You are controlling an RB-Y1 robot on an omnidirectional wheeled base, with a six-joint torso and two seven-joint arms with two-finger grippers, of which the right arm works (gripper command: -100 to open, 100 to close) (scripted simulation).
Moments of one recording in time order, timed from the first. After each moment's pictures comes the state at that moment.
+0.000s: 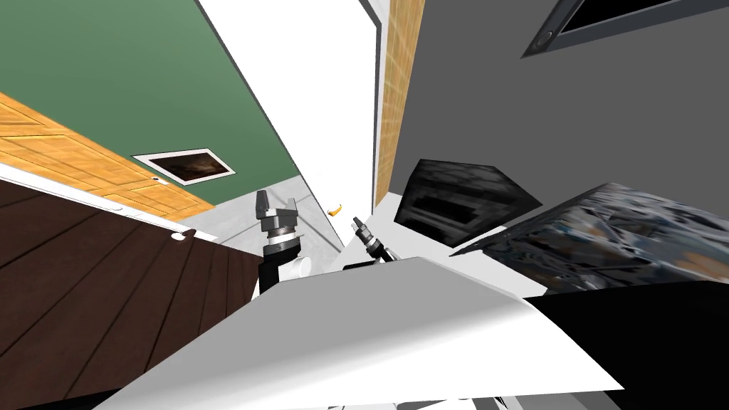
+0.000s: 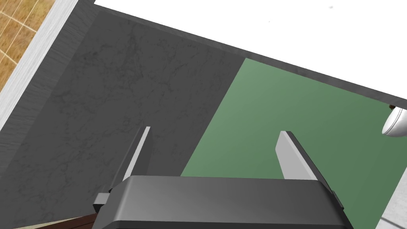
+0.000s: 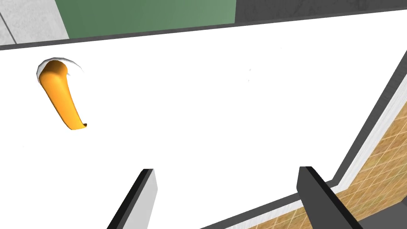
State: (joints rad) arm 0.12 -0.16 0.66 -1.42 -0.05 -0.73 -0.04
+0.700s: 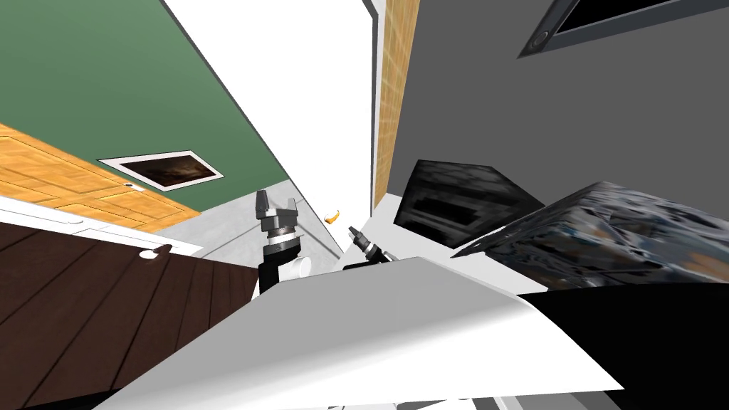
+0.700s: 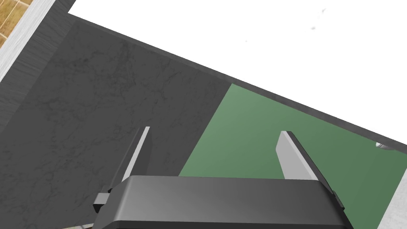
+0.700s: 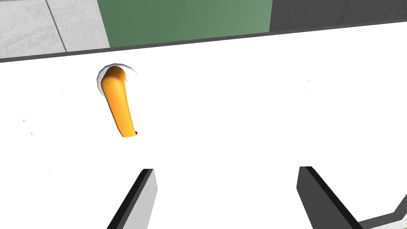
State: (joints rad) arm 0.06 -0.19 0.77 -1.26 -0.05 -0.73 -0.07
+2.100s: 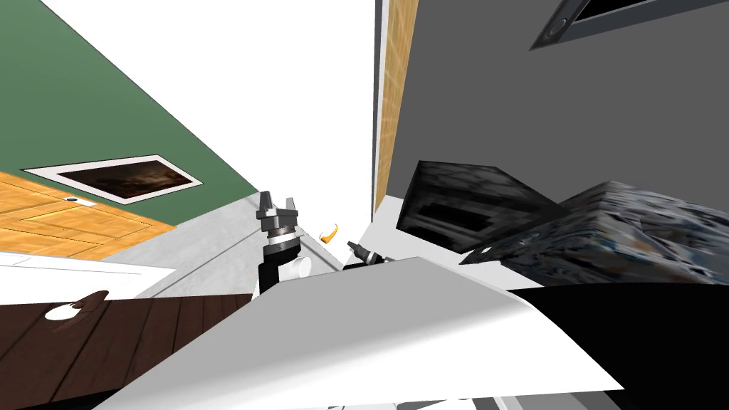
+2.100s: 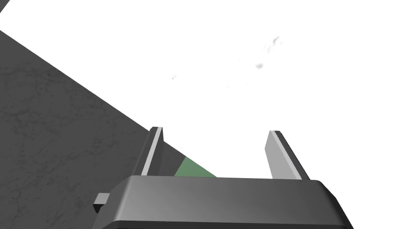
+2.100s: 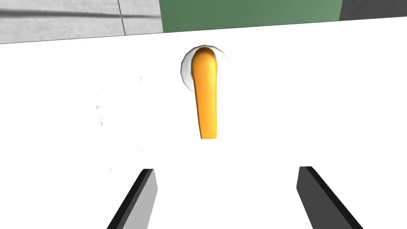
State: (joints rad) arm -0.04 -0.21 0.95 -0.97 -0.06 -0.77 -0.11
